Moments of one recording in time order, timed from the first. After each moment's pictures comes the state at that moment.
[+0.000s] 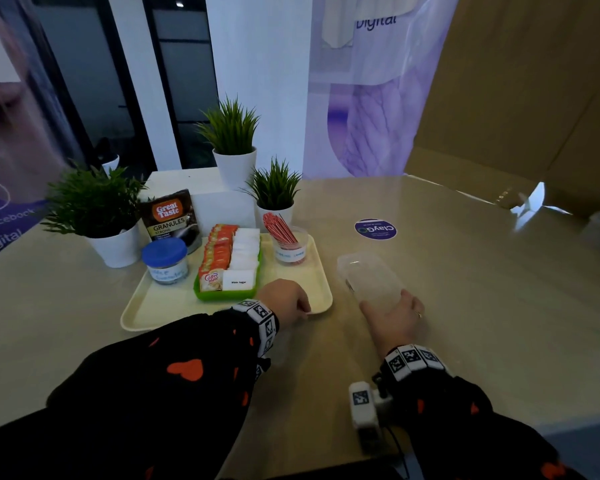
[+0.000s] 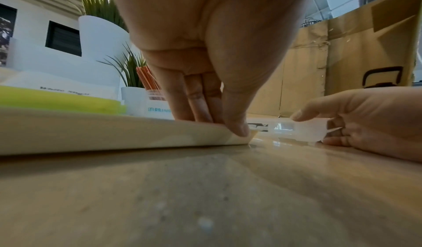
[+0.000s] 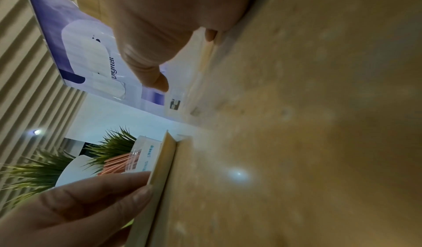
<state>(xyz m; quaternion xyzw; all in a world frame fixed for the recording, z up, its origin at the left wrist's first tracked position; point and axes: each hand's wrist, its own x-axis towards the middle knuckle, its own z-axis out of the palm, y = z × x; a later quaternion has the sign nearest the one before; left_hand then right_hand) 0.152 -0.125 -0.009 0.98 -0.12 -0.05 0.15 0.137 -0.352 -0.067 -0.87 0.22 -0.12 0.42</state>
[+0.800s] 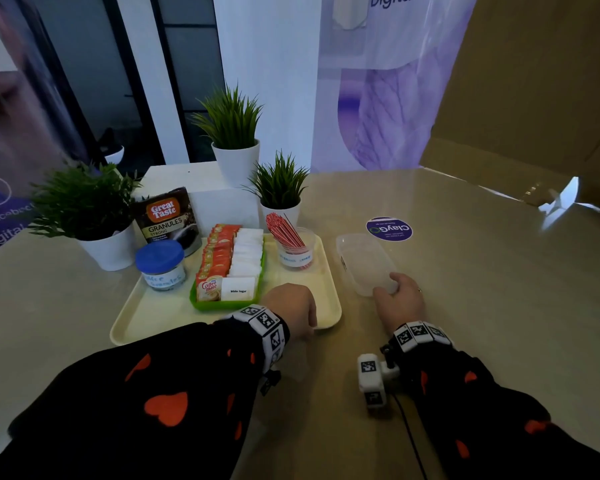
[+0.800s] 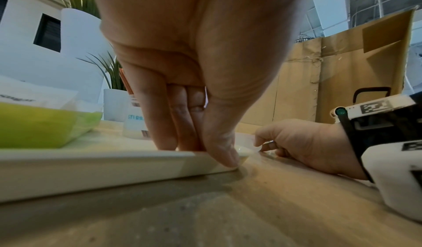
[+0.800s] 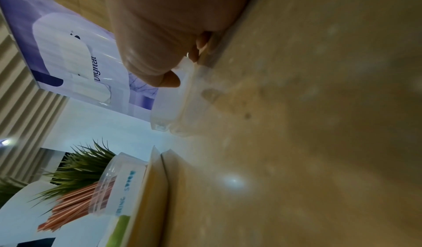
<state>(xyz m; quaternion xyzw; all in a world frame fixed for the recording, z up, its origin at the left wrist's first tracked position) 0.167 -0.136 0.002 0.98 -0.09 -0.11 0.11 0.219 -0.360 -0.073 -0.88 0.14 -0.11 0.43</state>
